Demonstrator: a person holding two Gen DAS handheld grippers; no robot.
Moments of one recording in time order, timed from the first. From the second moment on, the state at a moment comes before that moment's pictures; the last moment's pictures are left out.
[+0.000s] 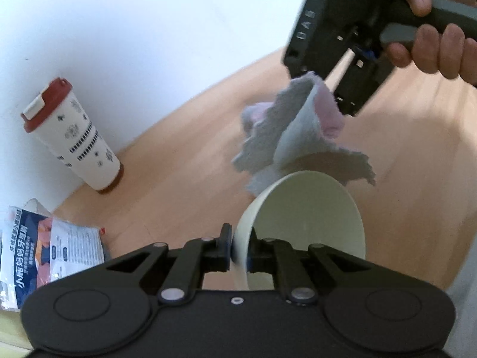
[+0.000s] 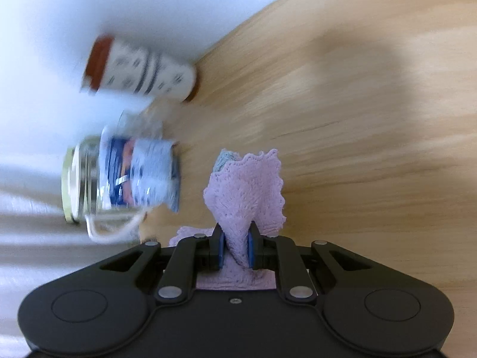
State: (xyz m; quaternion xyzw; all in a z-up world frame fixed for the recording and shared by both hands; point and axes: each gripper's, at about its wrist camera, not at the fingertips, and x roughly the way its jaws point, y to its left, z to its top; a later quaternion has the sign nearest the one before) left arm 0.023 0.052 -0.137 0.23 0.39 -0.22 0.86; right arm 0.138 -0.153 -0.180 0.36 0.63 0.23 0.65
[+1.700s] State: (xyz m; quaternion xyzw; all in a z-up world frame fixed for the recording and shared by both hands) left arm 0.008 0.085 -0.150 0.10 0.39 -0.15 0.90; right arm 0.173 -0.062 -0.188 0.23 0.66 0.32 0.63
